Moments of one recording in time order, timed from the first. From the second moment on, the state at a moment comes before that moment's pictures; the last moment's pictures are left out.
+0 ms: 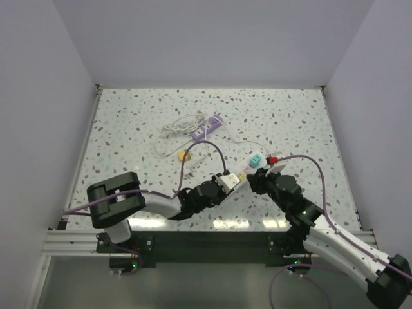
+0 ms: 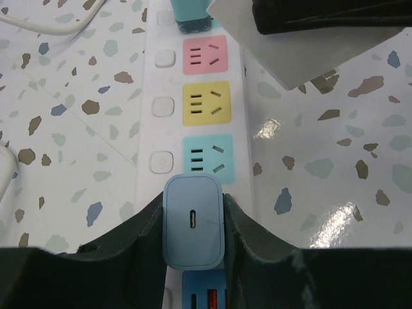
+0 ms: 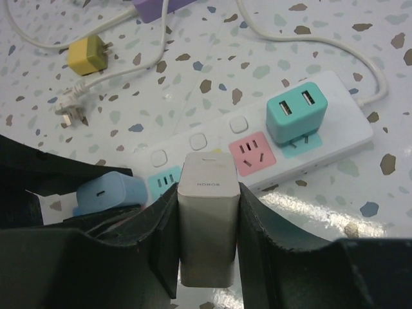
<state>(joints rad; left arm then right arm) -1.20 1.70 0.62 0.66 -0.38 -0.01 0.70 0.55 0.25 -0.03 0.25 0.34</state>
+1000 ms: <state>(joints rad) -1.05 1.59 0.56 0.58 0.04 0.17 0.70 0.91 0.10 0.57 0.27 0.17</state>
